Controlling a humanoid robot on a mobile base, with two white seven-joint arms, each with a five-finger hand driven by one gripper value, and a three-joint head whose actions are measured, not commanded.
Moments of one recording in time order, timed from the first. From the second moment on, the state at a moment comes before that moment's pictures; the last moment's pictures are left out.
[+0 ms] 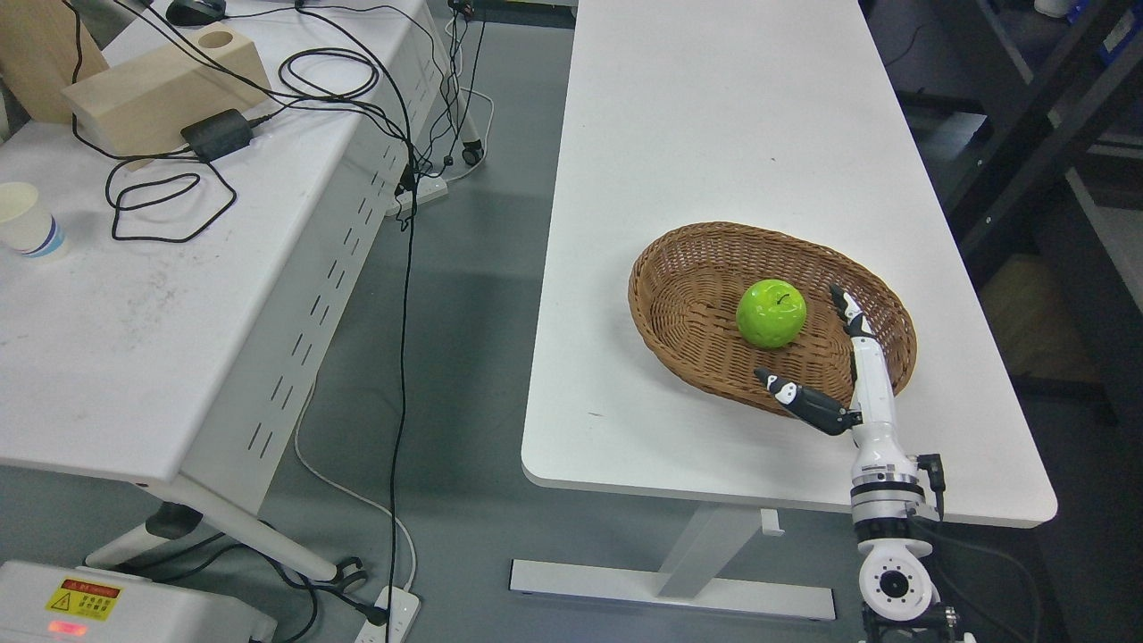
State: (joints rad) left arm -0.09 0.00 0.09 -0.04 -0.07 0.00 -0.16; right arm 0.04 -0.04 -0.03 -1.70 0.46 -0.04 0.00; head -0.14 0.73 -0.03
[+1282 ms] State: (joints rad) left arm -0.09 0.00 0.09 -0.04 -0.07 0.00 -0.16; right arm -0.07 -0.11 0.05 -1.60 0.63 -0.01 0.03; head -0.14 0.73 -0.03
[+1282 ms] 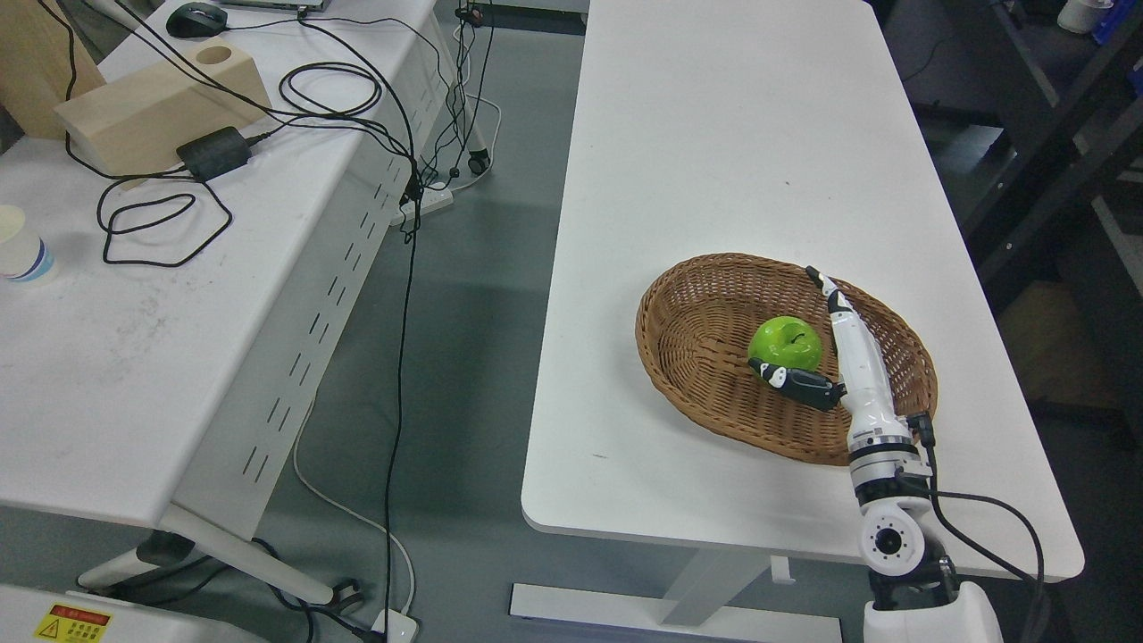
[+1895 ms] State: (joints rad) left arm -0.09 0.00 0.09 -0.04 -0.07 0.00 -0.16; right arm -0.14 -0.11 0.13 -1.50 0.65 -0.02 0.04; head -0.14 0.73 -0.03
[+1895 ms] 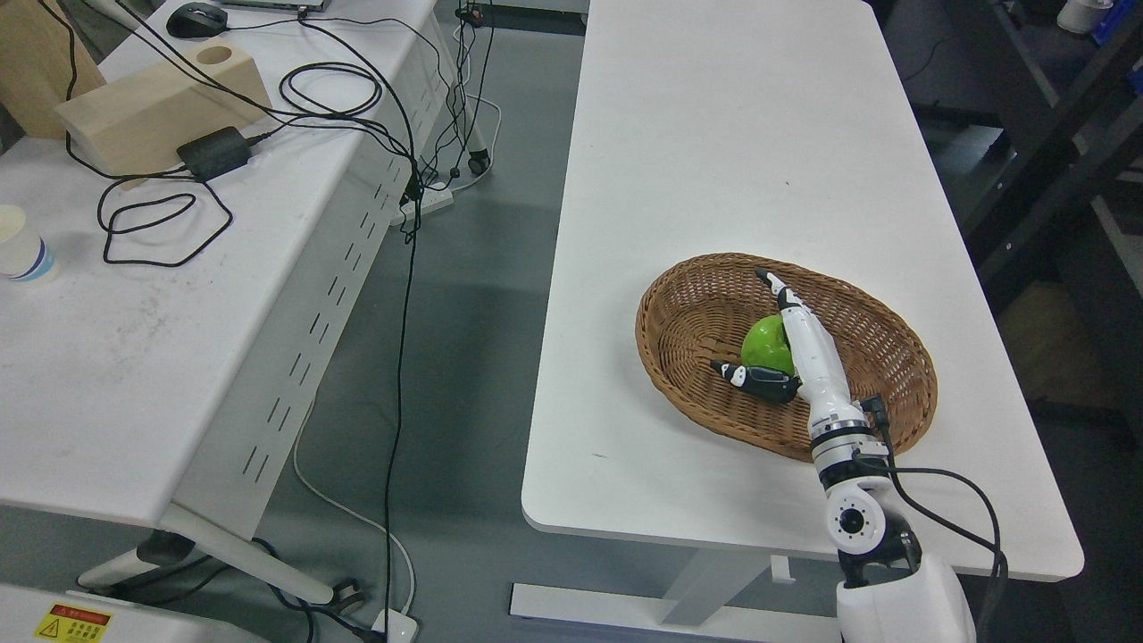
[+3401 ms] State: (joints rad) left arm -0.09 0.00 0.09 -0.04 -0.07 0.00 -0.16; right arm -0.17 -0.14 0.11 -1.39 0.65 -0.07 -0.01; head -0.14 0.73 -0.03
